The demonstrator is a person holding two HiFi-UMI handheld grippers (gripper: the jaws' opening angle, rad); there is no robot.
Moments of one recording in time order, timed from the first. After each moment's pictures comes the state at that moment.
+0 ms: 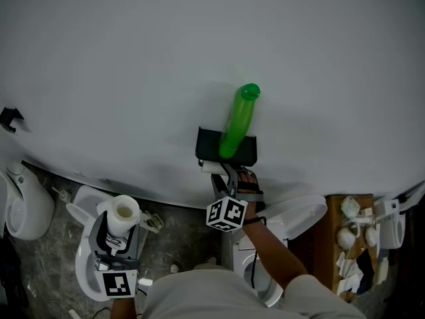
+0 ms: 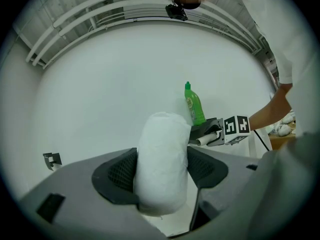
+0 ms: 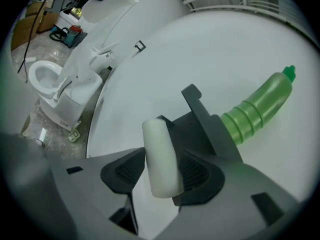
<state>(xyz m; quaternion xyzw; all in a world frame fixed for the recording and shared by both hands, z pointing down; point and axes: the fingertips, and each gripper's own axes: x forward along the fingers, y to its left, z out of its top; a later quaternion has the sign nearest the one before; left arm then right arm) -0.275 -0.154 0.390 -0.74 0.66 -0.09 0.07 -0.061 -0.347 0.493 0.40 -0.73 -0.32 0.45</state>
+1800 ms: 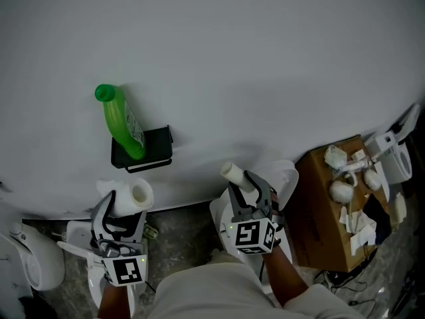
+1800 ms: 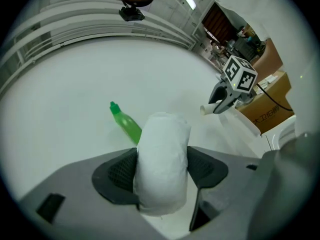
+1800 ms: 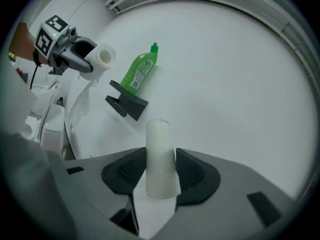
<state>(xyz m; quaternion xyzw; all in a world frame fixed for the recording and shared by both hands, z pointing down) -0.052 -0.227 0.372 -0.80 0.44 -0.24 0.33 0.194 -0.240 0.443 0.62 -0.72 -0.12 0.28</state>
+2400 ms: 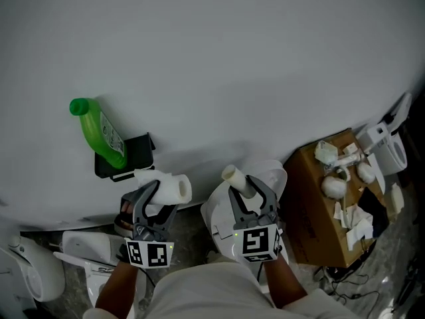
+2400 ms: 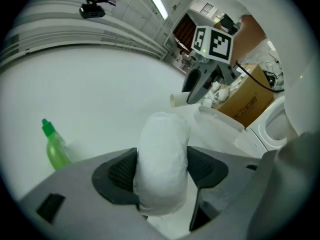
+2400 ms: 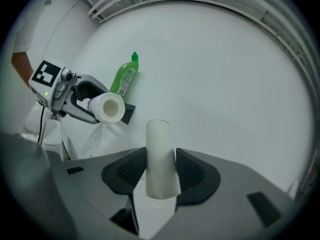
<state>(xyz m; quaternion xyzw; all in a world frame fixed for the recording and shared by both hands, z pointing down) 0.084 -0.242 0.441 -0.84 0.28 -0.23 0.40 0.236 -0.216 0.428 0.65 -0.72 -0.08 0.23</state>
